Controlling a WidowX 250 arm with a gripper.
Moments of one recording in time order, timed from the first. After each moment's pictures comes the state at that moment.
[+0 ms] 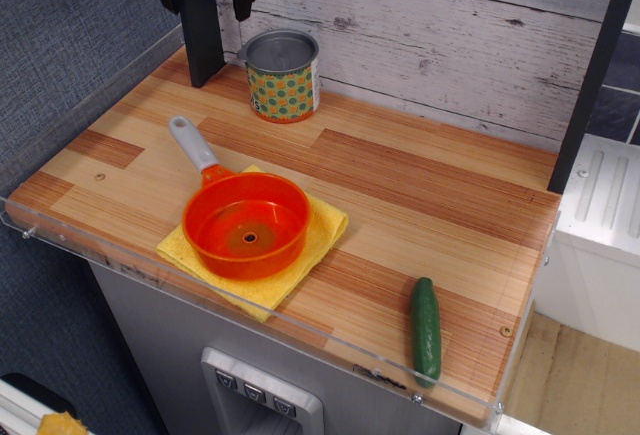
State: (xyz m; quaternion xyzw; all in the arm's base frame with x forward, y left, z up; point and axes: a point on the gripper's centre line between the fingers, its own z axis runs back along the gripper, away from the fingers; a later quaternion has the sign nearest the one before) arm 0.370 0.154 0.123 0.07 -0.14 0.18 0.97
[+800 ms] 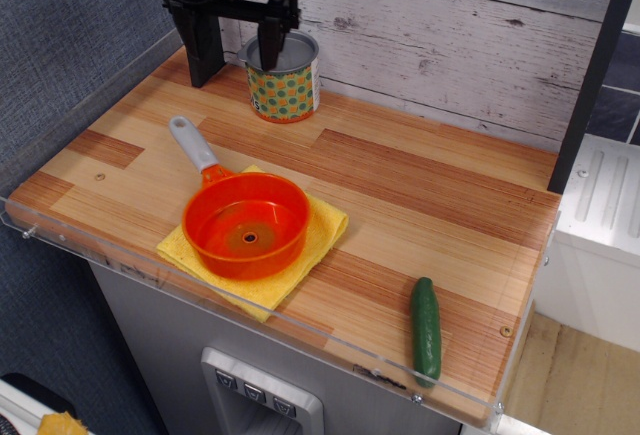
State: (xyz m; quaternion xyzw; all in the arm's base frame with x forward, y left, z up) arm 0.342 0.108 0.105 0.07 -0.11 0.14 0.98
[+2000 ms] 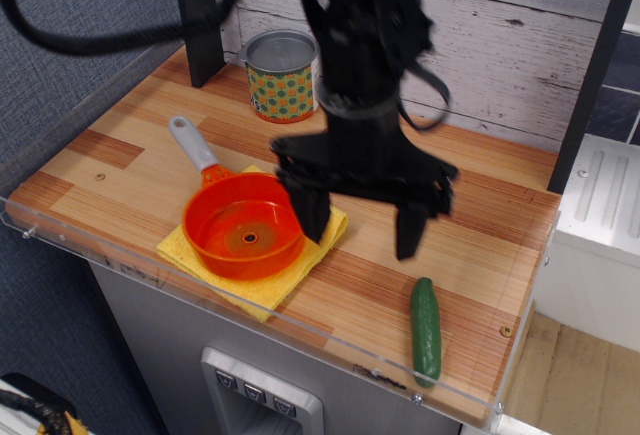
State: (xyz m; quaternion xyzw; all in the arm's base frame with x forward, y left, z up) arm 0.253 -0.052 0.066 -0.02 -0.07 0.09 0.99
